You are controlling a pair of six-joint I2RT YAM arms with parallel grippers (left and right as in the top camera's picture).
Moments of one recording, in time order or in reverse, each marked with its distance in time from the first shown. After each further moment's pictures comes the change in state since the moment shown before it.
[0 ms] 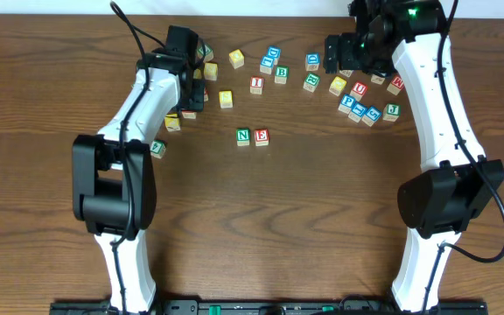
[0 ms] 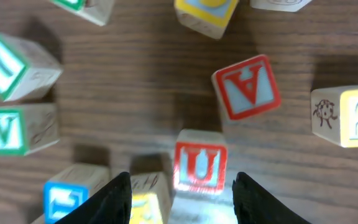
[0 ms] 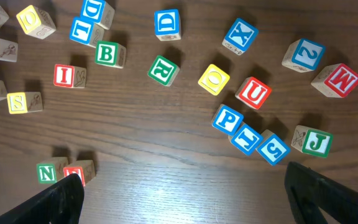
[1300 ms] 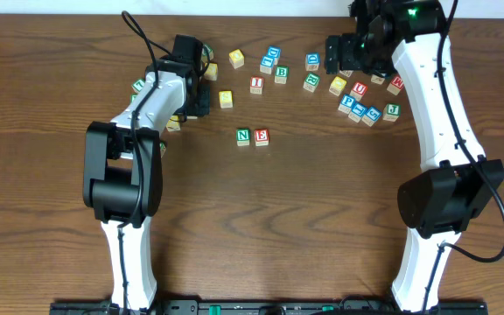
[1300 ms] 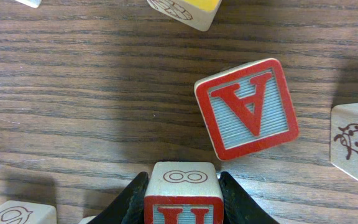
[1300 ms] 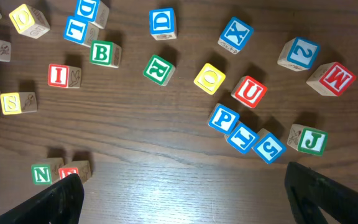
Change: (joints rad) left arm 0.000 0.094 0.000 0.061 0.040 -0.034; right arm 0.000 0.000 -0.002 -0.002 0.014 0.000
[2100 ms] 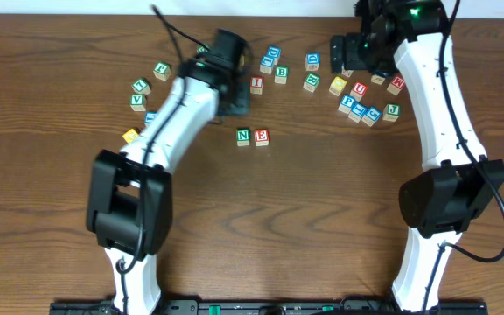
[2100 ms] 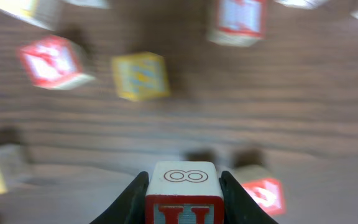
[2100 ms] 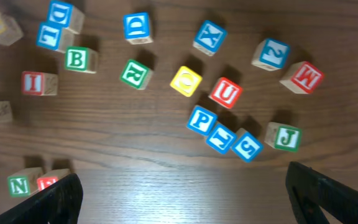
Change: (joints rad) left arm -0.227 -0.185 0.000 -0.090 0.064 -0.175; right arm -0.018 0.000 0.000 -0.002 0.064 0.000
